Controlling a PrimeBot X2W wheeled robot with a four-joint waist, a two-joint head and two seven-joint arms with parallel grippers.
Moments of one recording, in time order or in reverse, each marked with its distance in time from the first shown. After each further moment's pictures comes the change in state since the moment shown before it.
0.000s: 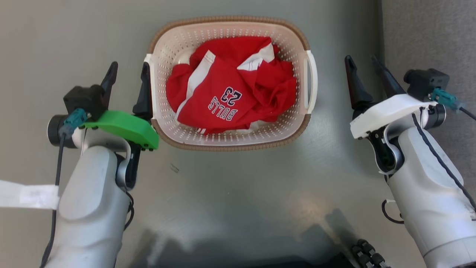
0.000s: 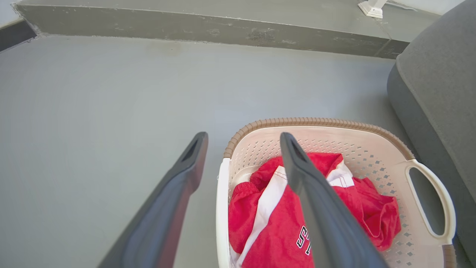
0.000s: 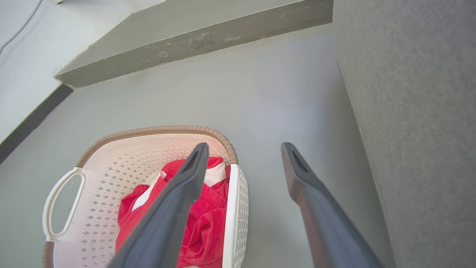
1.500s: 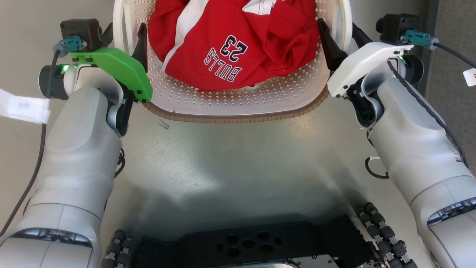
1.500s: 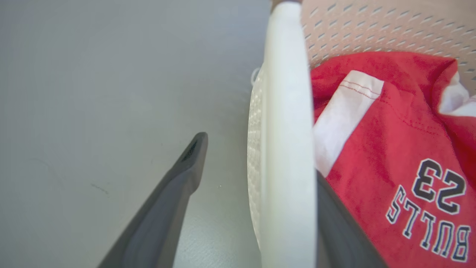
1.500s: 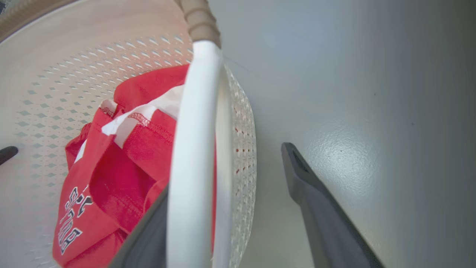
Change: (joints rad) left arm -0.388 -0.009 -0.106 0.447 -0.097 -0.034 0.101; right arm -0.349 0.054 0.172 0.362 0.121 0.009 0.040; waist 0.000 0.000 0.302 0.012
